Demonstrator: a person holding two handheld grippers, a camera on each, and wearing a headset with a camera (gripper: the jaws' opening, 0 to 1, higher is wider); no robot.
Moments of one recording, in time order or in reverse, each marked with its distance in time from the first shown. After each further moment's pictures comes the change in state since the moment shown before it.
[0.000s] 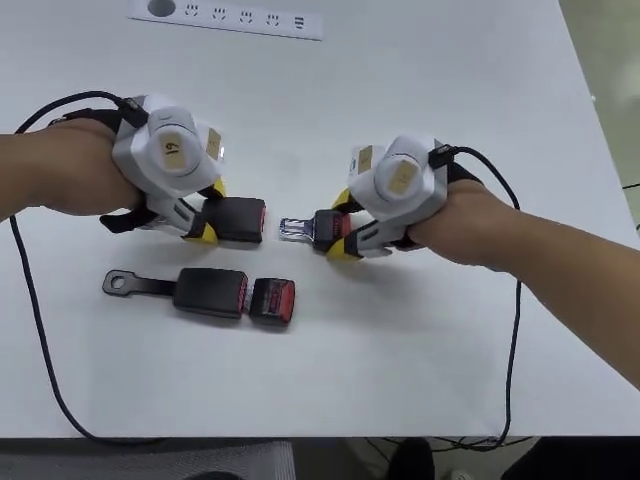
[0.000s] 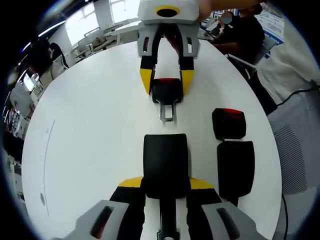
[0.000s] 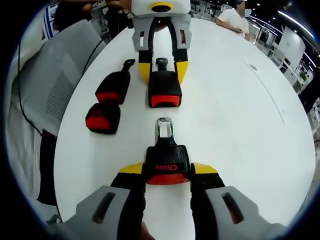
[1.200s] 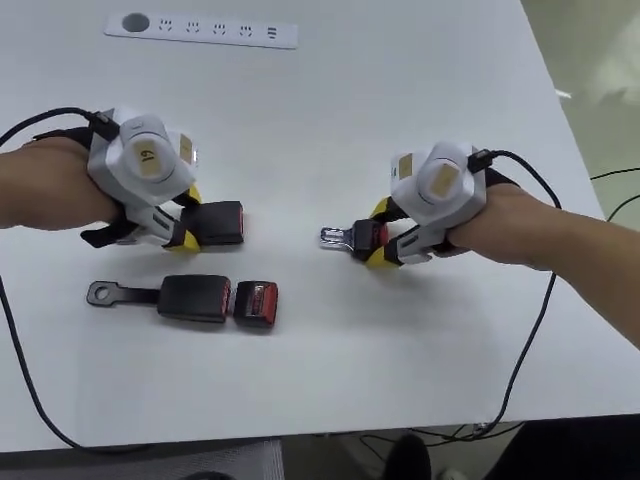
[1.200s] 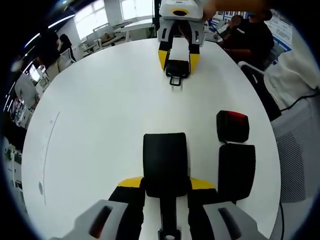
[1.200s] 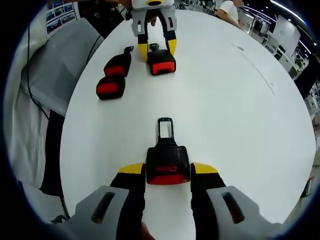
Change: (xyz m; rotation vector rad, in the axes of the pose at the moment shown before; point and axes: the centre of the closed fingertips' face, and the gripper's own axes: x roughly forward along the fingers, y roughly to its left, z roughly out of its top) left arm -0.004 -0.001 -0.004 -0.070 0.001 0.036; right arm -0.040 0.002 -0.051 0.082 0.041 -0.030
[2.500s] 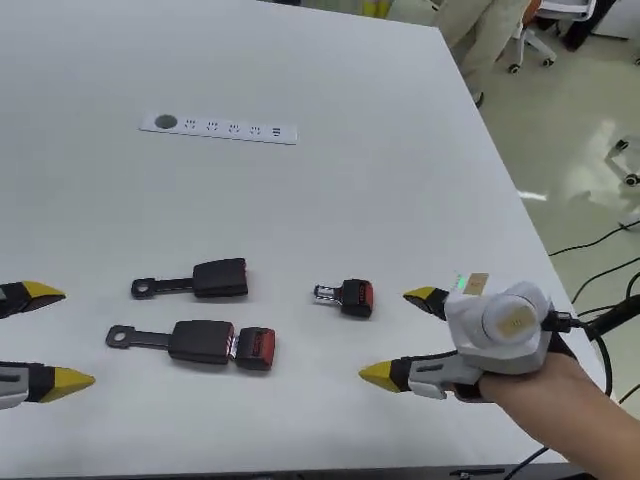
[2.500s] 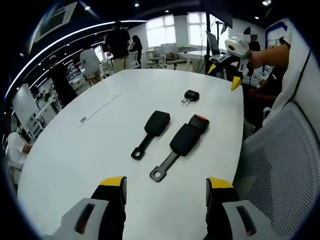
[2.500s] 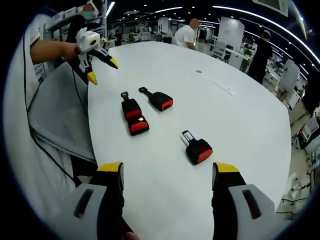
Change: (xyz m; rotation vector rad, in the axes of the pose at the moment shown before) left arm -0.140 -0.110 -0.085 -0.447 -0.273 0.374; right arm -0.081 0.092 0.016 0.319 -0.251 -0.300
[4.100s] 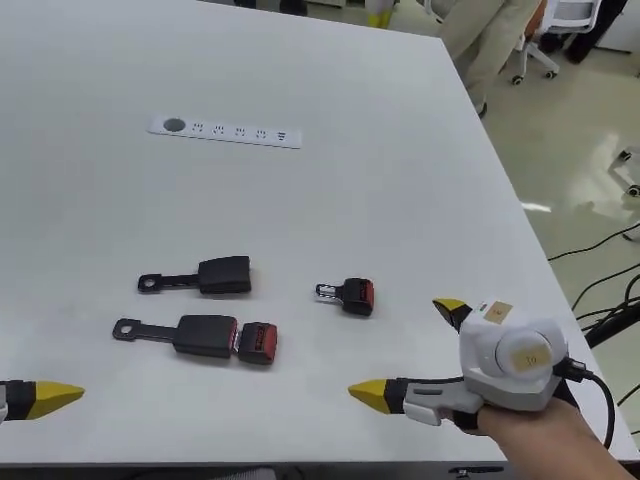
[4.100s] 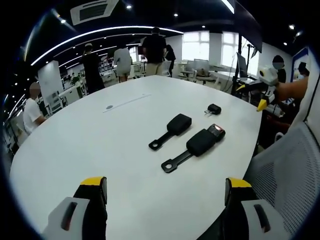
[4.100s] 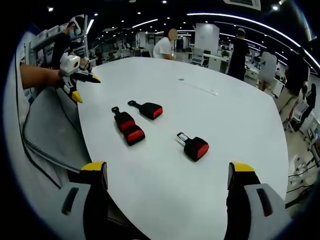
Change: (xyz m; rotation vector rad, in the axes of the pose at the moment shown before) left arm -0.021 0.008 -0.014 -0.211 -0.122 0.141; right arm -0.016 0.009 0.006 0.152 -0.129 -0.117
